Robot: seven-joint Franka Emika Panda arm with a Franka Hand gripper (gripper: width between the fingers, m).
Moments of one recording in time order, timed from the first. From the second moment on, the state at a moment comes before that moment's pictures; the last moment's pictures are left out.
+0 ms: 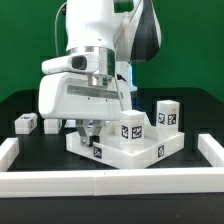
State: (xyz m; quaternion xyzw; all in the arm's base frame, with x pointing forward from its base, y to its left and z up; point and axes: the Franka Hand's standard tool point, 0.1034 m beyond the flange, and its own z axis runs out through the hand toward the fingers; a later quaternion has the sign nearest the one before) arm 0.537 -0.061 0.025 0.89 0.42 0.15 0.09
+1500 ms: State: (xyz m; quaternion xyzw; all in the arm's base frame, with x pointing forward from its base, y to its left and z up) arm 0.579 0.002 0.023 0.51 0.84 0.10 0.14
